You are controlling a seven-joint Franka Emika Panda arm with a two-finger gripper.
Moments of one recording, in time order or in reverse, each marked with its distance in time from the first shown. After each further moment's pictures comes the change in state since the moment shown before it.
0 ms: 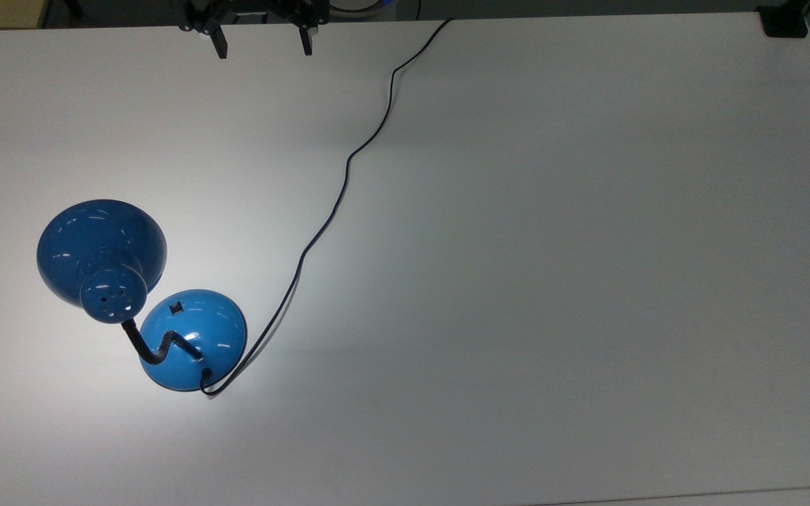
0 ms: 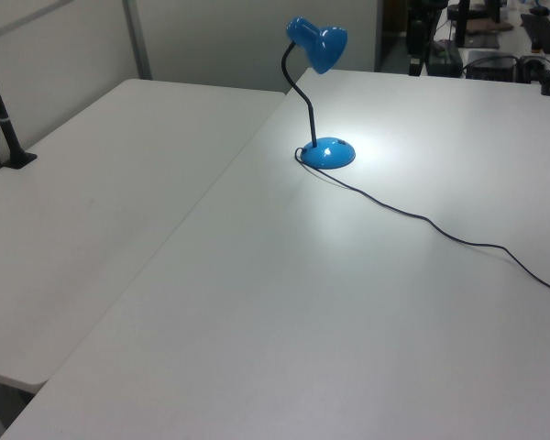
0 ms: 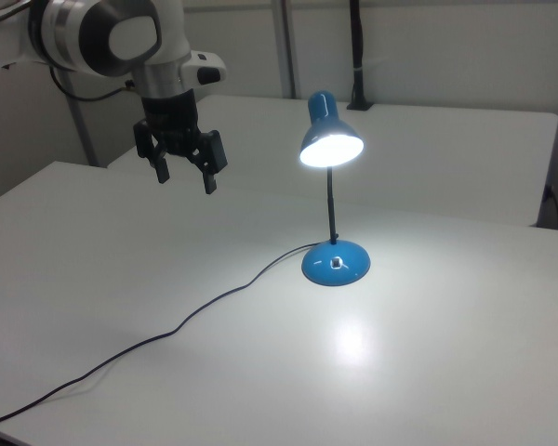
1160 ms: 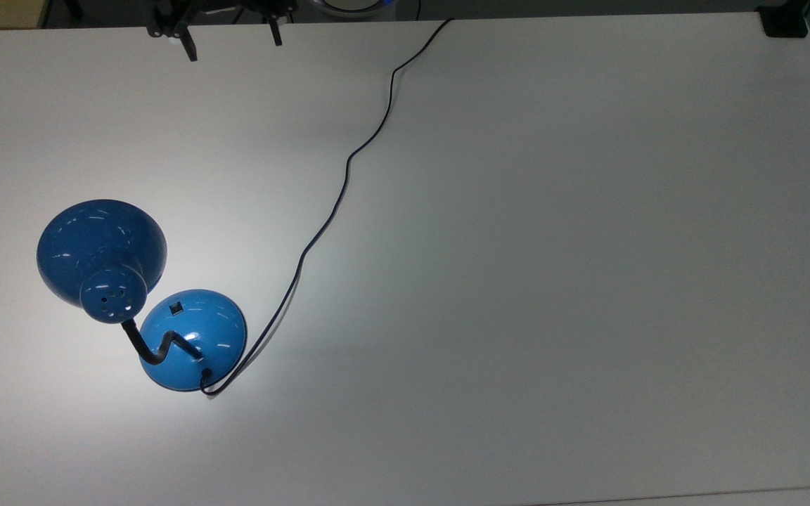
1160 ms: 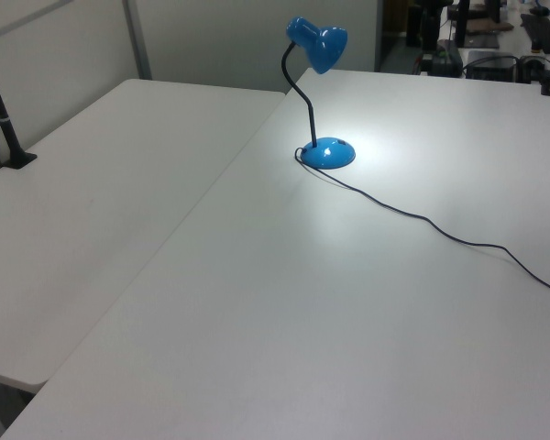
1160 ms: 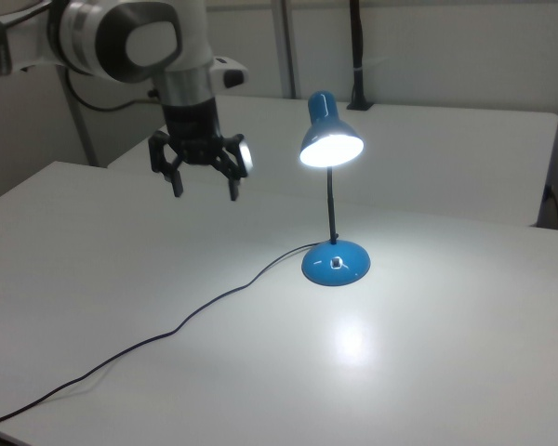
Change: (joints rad) arm -0.073 0.000 -0.003 -0.007 -0.002 -0.010 -0.310
